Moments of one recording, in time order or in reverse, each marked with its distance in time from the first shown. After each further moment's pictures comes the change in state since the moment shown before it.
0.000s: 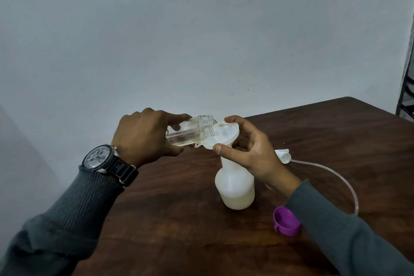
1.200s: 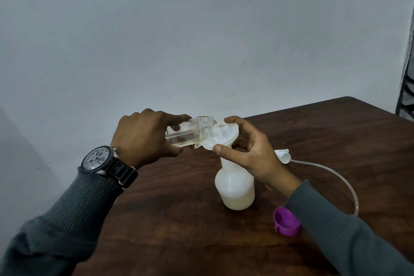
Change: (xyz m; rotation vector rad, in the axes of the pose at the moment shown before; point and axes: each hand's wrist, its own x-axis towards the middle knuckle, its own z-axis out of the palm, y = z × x) left_hand 0.000 0.000 -0.001 0.037 0.001 -0.009; right_hand -0.001 0.000 -0.001 0.013 0.000 0.002
